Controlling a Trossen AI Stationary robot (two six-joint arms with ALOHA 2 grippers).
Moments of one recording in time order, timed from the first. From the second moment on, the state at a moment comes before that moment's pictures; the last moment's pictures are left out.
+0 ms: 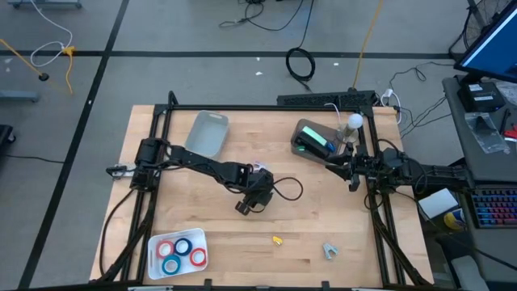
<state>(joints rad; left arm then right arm) -0.08 2.01 1.31 -0.41 0.05 0.57 -0.06 0.12 0.14 0.01 0.03 0.40</state>
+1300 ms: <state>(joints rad) -0.05 2.02 1.31 -0.47 0.08 0.52 -0.06 0.12 0.14 0.01 0.03 0.41</state>
